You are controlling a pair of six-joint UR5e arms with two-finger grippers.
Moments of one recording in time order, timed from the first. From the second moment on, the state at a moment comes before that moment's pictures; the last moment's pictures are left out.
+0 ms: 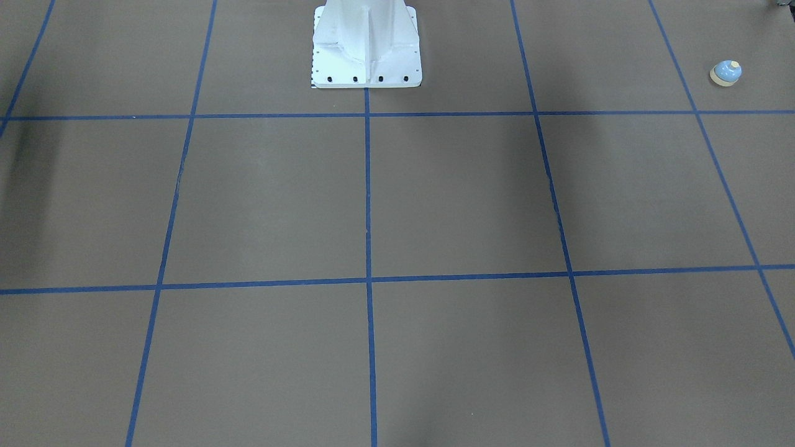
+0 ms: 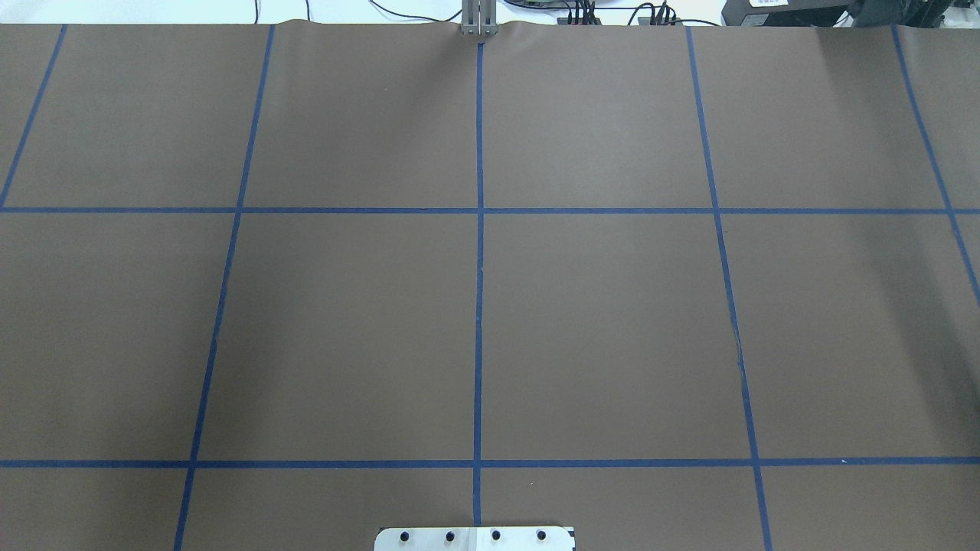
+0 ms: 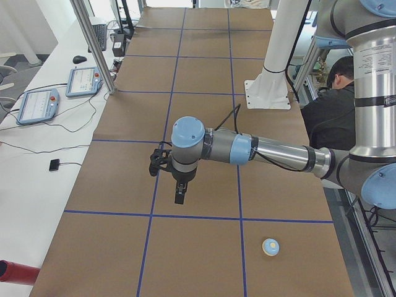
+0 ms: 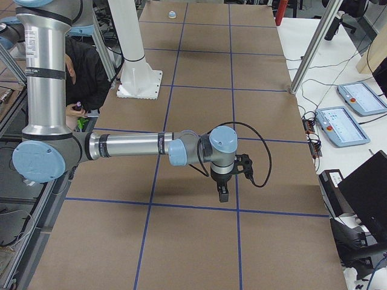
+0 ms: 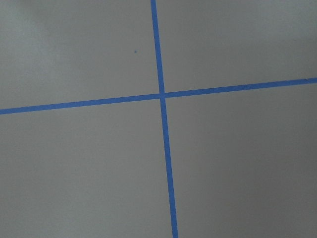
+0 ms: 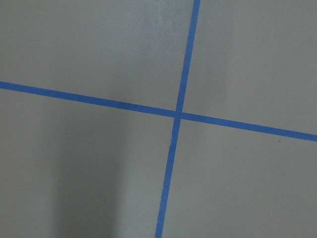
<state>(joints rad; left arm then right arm) -1.60 -1.42 -1.90 -1.54 -2.32 -0.01 1.49 -1.62 1.69 -1.48 2.27 0.01</state>
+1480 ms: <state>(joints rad) -1.50 -1.07 -1.75 -2.00 -2.27 -0.02 1.49 -1.62 1.69 -1.48 2.27 0.01</state>
